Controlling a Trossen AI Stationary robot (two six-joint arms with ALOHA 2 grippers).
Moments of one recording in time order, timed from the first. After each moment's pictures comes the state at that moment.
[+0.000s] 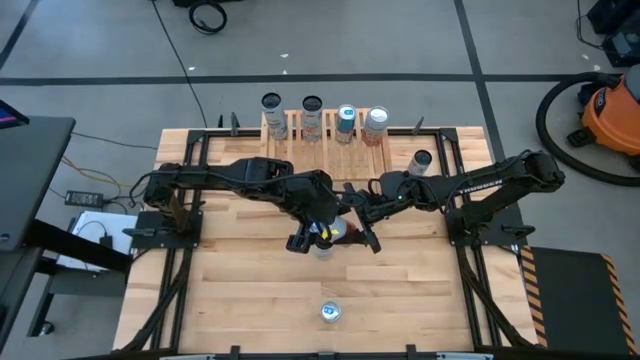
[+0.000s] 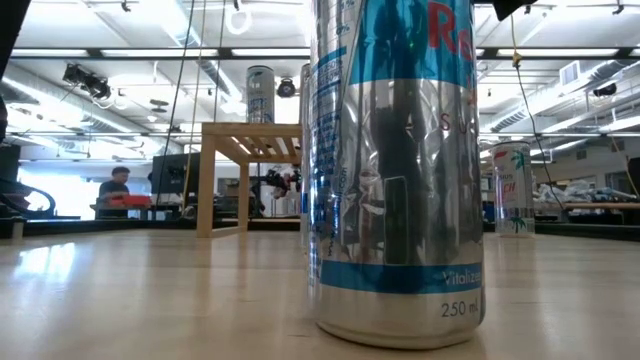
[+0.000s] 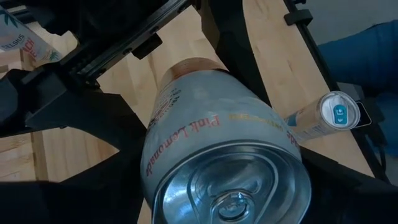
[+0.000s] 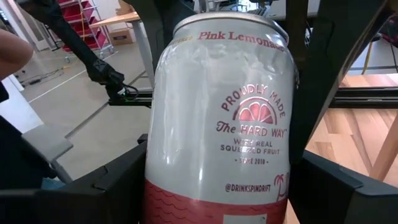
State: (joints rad) left arm -0.10 1.84 2.04 -1.09 0.09 0.18; right arm 0.08 1.36 0.90 0.25 -0.28 0.11
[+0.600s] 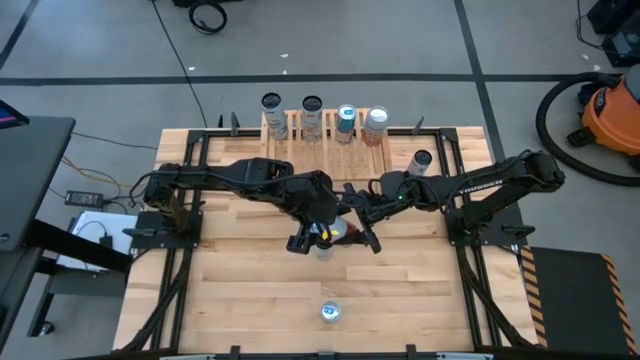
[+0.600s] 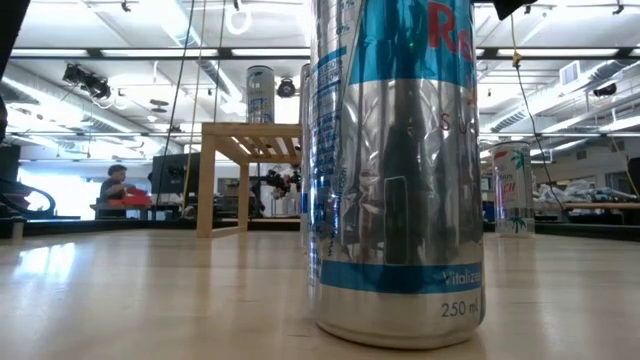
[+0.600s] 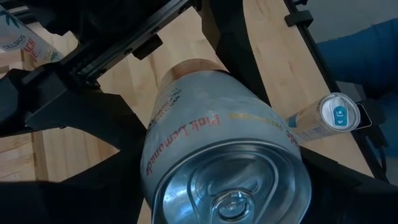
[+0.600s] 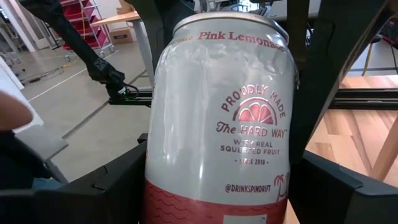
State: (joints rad) left arm -0.11 1.84 2.04 -1.08 0.08 0.17; right arm 0.08 1.36 0.90 0.25 -0.28 0.10
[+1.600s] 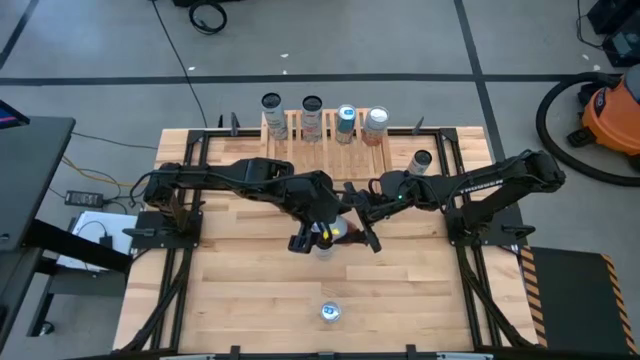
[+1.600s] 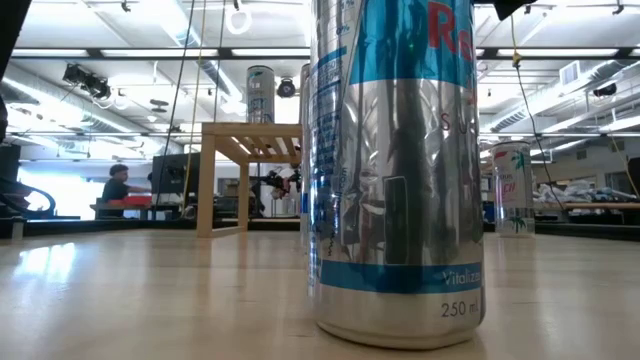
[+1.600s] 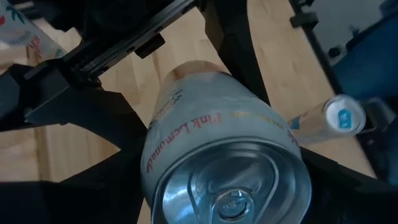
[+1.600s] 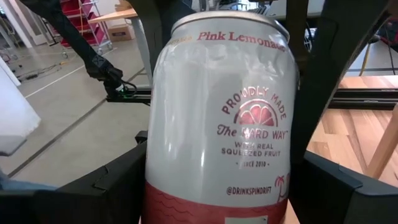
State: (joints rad) left arm -0.09 1.84 2.04 -1.07 0.05 0.13; right arm 0.08 1.35 0.90 0.23 -0.26 0.09
